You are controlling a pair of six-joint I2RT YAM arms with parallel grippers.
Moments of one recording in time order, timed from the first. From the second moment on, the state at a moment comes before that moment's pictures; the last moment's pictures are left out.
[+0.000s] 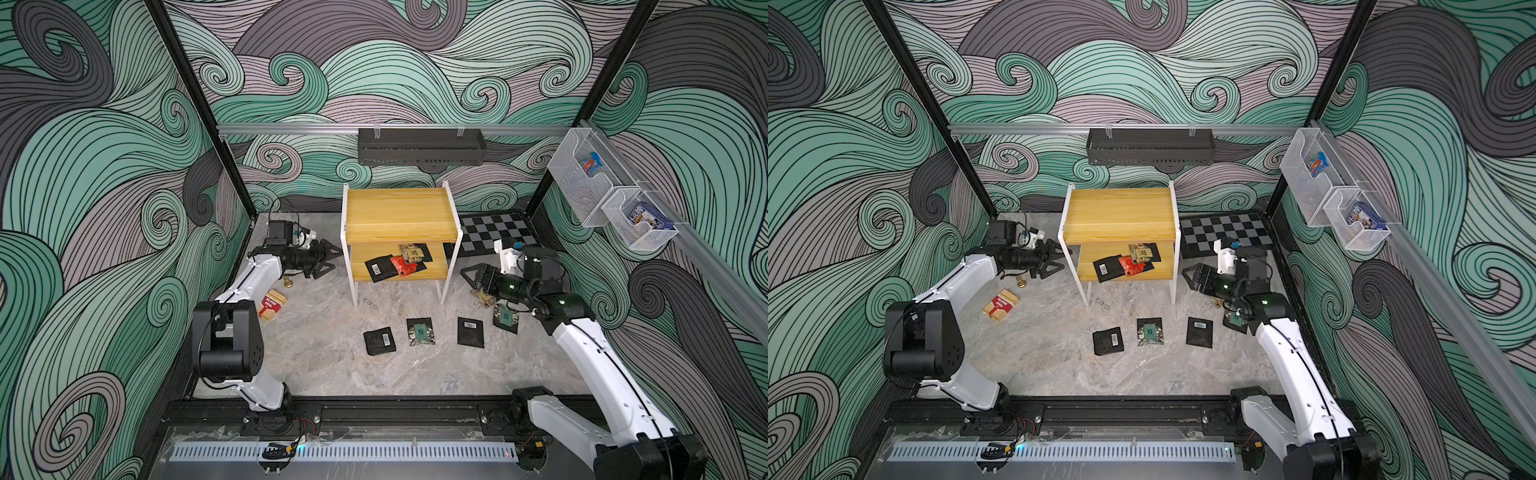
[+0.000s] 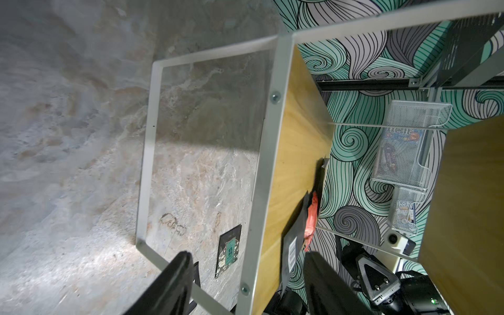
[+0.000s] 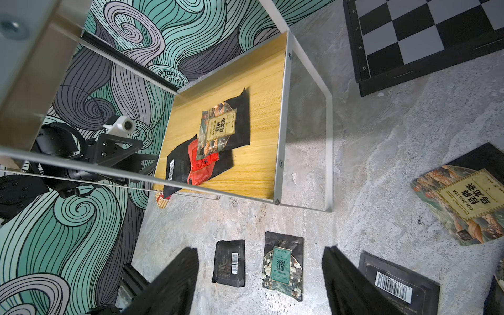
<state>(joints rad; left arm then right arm) -0.01 1.65 1.21 -0.50 0.87 -0.65 0.11 1.00 0.89 -0.57 -0.46 0.48</state>
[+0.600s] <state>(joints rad) -0.16 1.80 1.34 -0.53 0.89 -0.60 0.11 1.00 0.89 -0.56 -0.46 0.48</state>
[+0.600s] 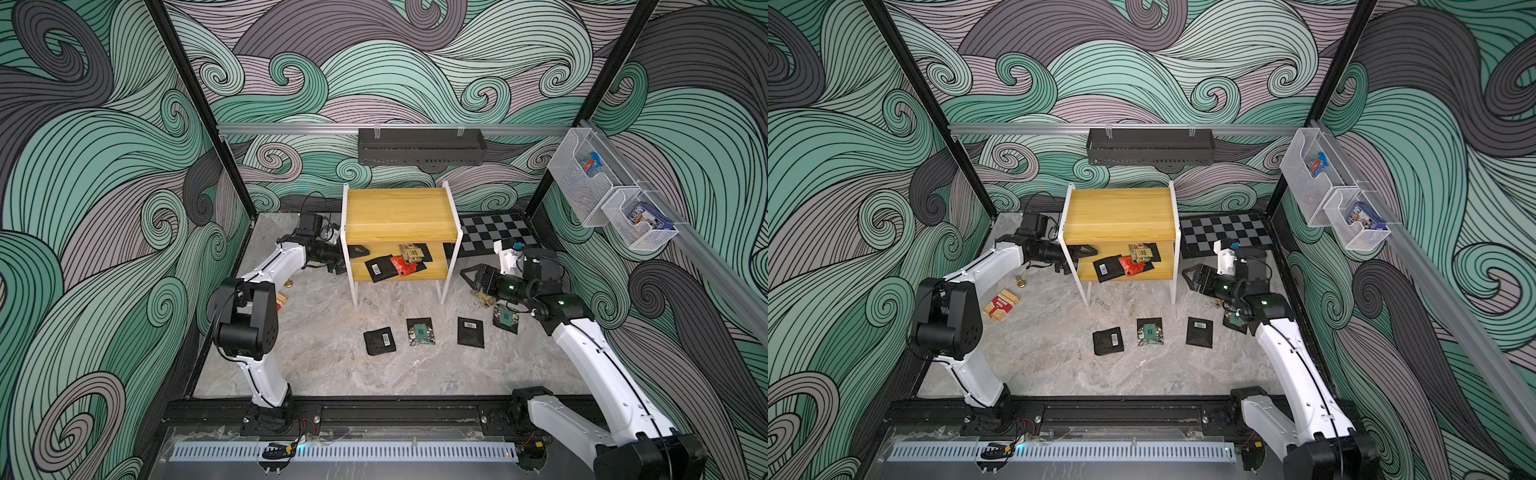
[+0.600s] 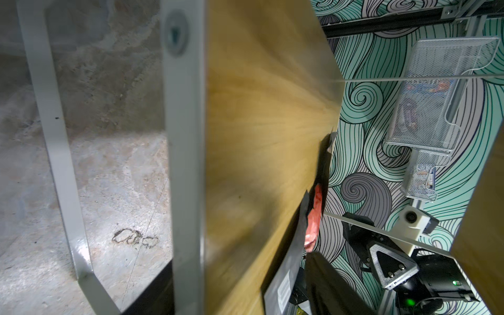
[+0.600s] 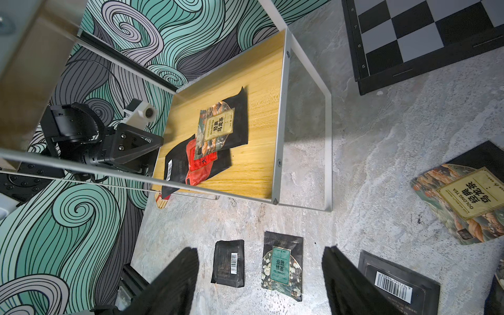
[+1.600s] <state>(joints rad) -0.18 1.78 1.35 -0.68 0.79 -0.41 0.11 1.00 0.87 -0.56 -0.45 0.48</state>
